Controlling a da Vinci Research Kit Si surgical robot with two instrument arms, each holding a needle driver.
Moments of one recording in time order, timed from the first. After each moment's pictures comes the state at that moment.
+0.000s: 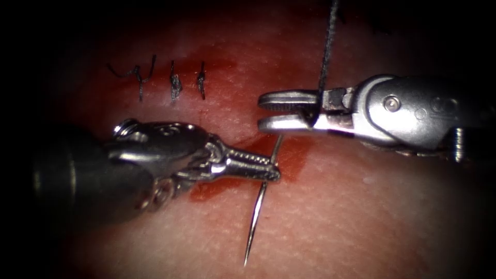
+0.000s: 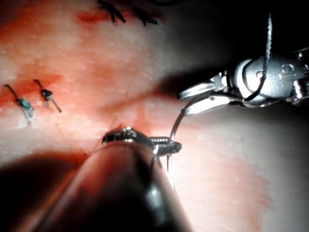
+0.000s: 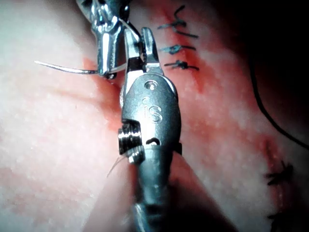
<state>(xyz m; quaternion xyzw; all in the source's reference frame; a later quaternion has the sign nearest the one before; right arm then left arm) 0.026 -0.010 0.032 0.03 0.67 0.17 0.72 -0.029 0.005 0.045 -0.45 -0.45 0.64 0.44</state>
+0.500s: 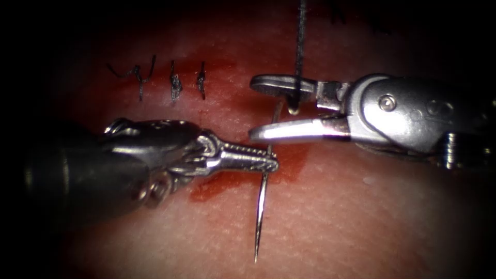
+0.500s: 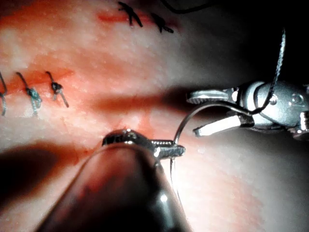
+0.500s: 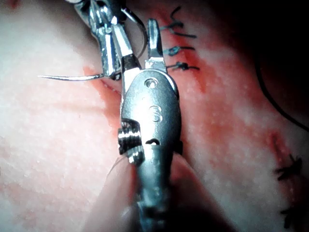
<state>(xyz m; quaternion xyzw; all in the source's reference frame) 0.026 -0.011 0.033 0.03 0.66 0.23 0.72 -0.028 0.006 0.045 -0.51 -0.46 0.57 0.46</state>
